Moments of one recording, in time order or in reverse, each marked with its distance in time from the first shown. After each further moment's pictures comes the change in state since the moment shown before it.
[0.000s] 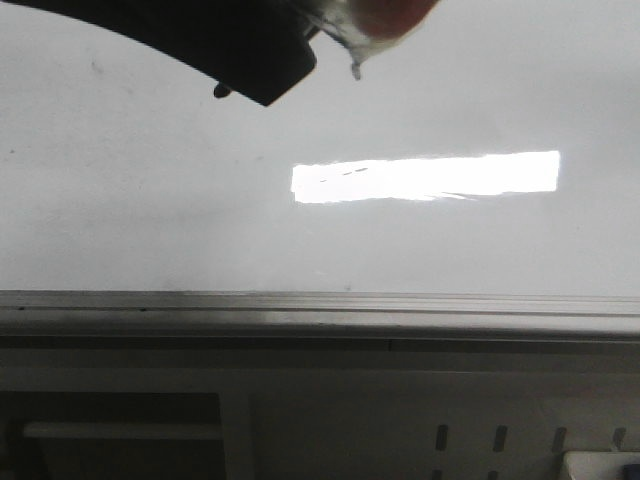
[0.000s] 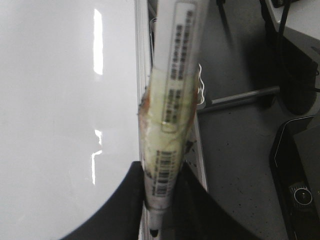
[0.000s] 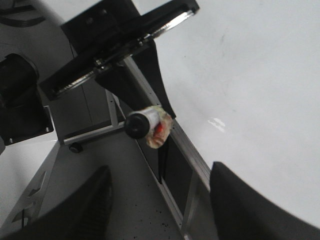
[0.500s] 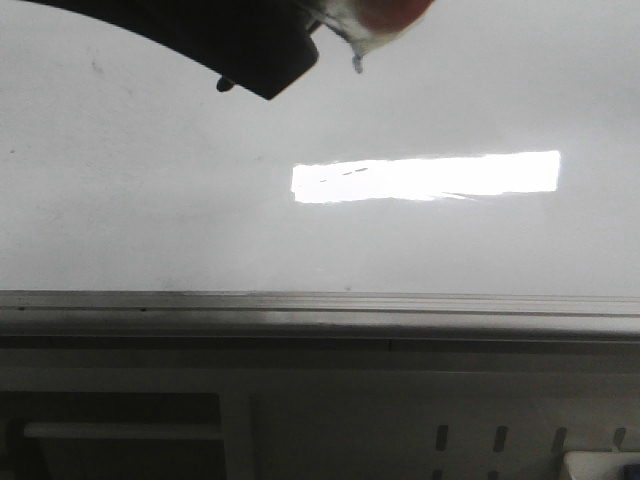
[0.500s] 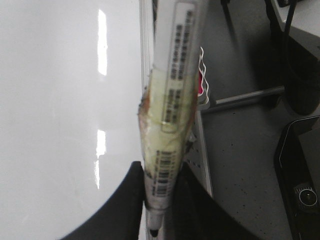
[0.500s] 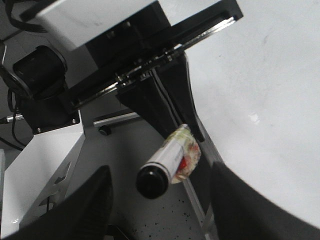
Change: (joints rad) left arm -0.001 0.000 0.000 0.003 -0.011 0.000; right arm 0.143 0.194 -0.087 -0.002 -0.031 -0.013
